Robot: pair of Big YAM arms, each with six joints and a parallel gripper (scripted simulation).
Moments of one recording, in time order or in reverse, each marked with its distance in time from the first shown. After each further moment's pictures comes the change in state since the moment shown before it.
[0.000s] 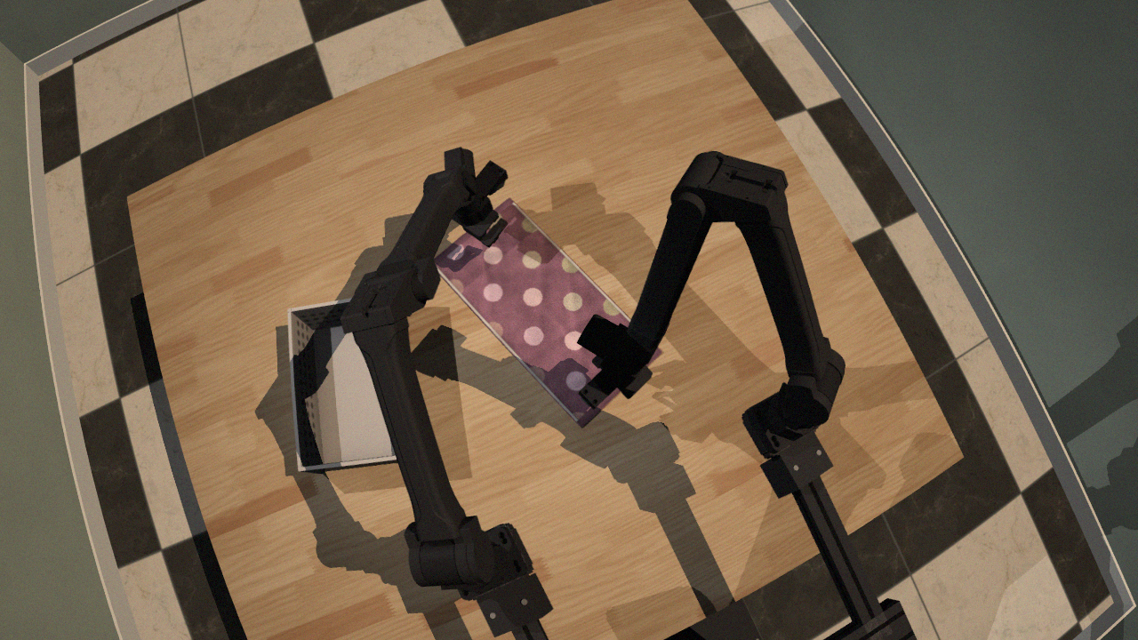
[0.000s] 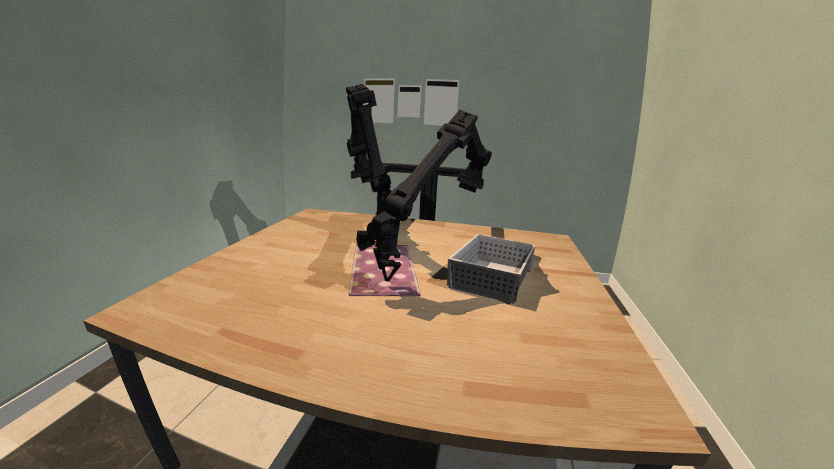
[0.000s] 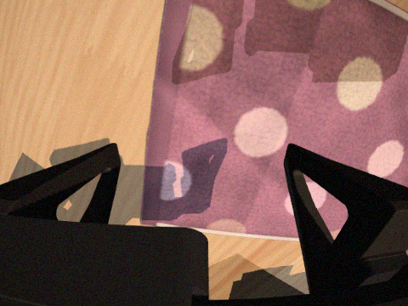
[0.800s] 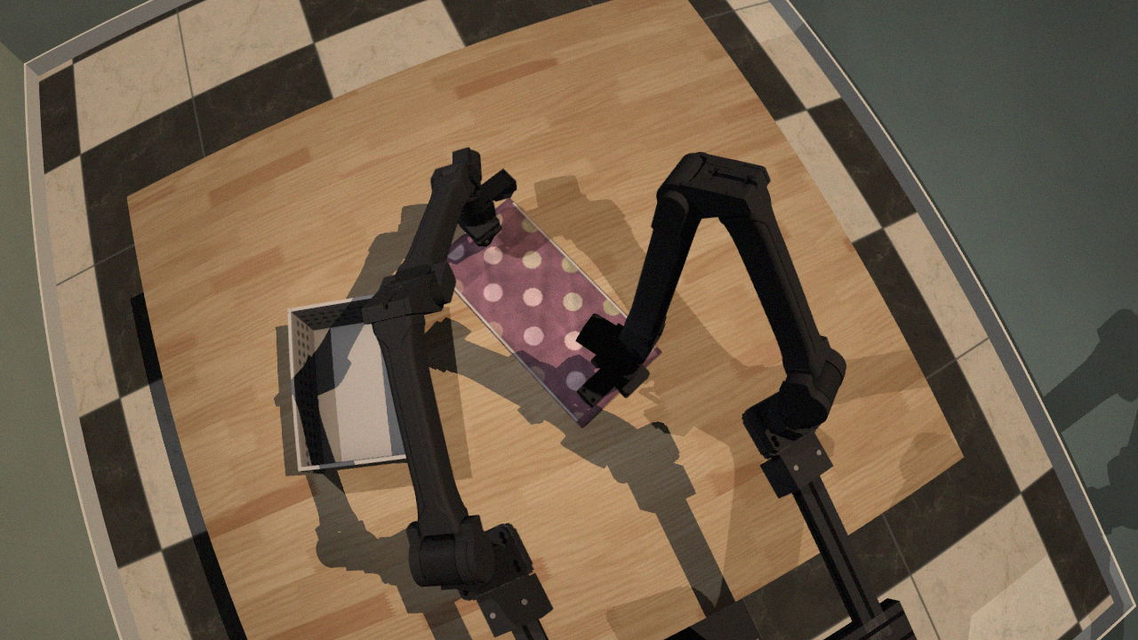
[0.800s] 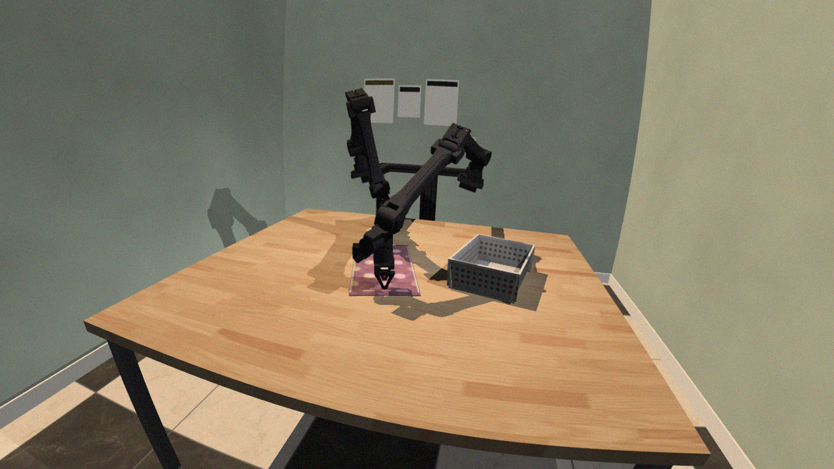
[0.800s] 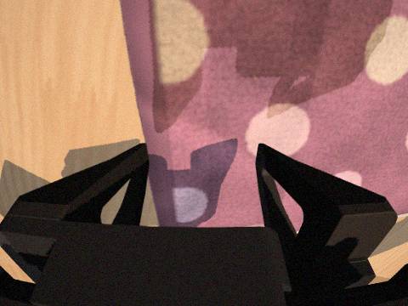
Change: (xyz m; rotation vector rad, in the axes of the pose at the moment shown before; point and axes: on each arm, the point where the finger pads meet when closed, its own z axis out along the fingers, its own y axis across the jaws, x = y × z) left arm 0.005 0.002 0.036 0.057 0.134 0.207; right arm 0.004 -0.003 0.027 -0.013 0.002 0.008
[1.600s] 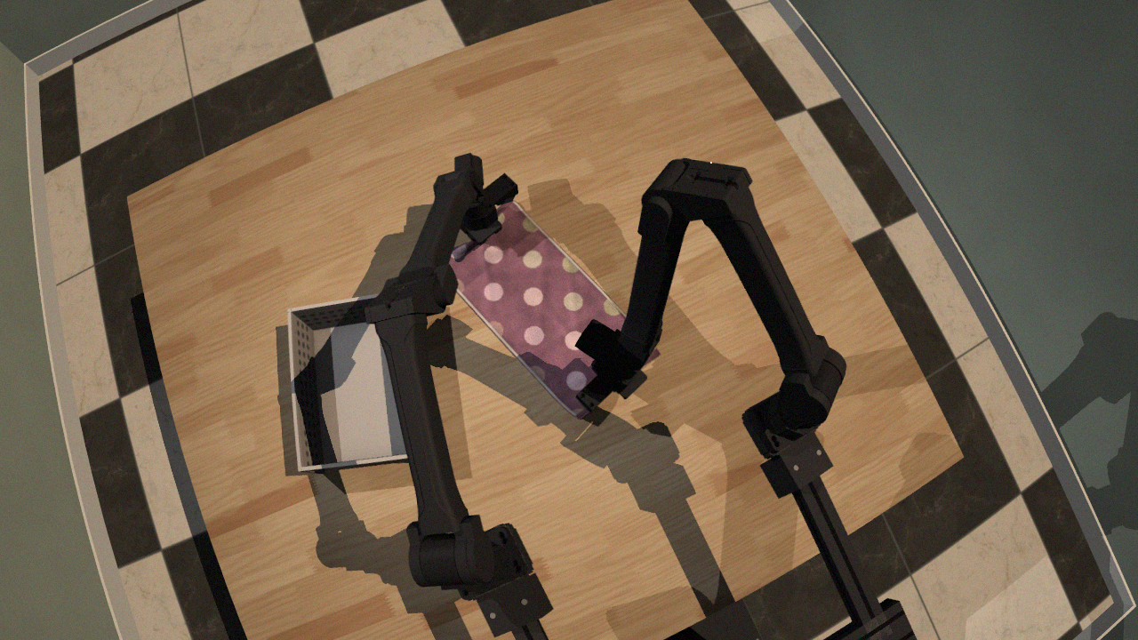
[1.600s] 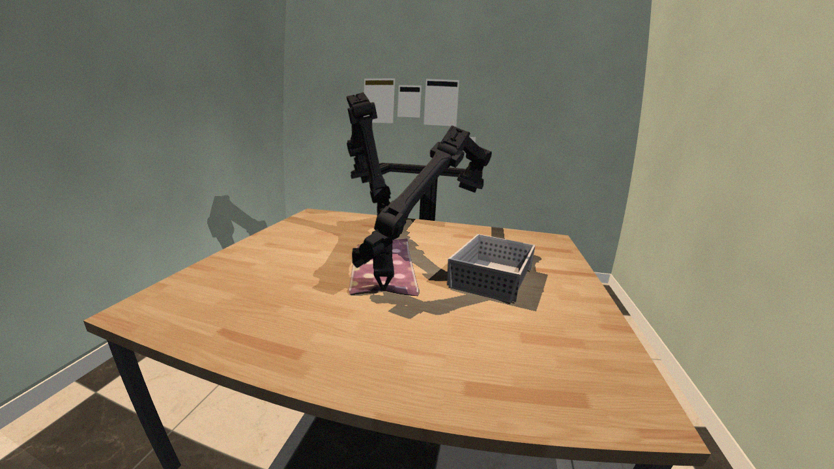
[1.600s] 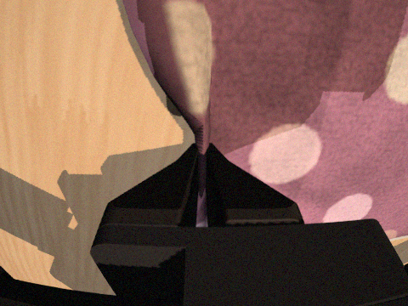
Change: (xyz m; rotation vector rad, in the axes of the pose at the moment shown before) left arm -0.004 0.000 0.020 -0.017 -0.015 -0.011; right arm -0.004 0.002 0.023 0.008 -0.001 -0.011
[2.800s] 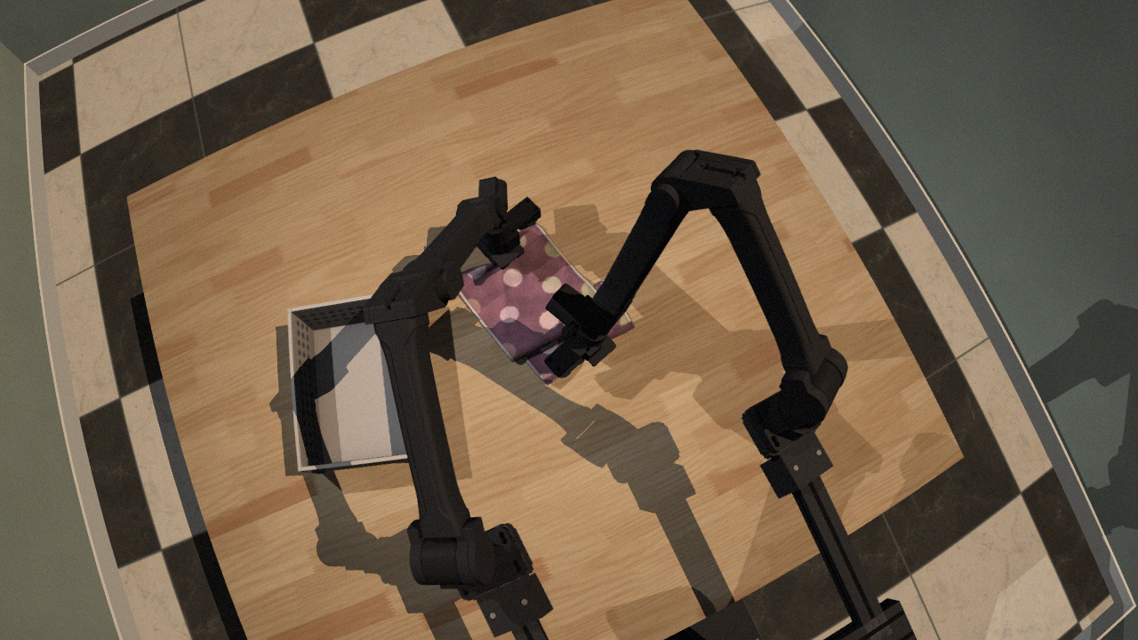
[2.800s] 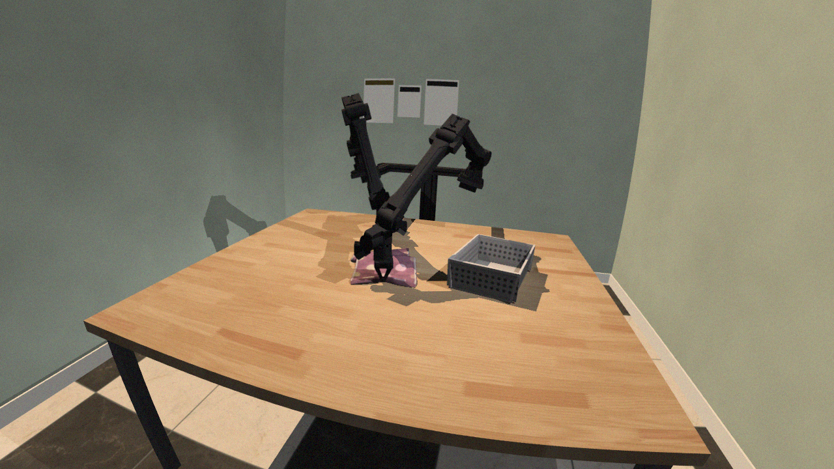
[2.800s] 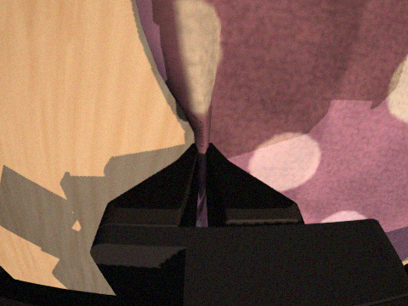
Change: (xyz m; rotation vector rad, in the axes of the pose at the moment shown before) left arm 0.000 -0.073 0.006 -0.015 -0.009 0.006; right arm 0.005 -0.095 0.013 0.027 0.000 0.028
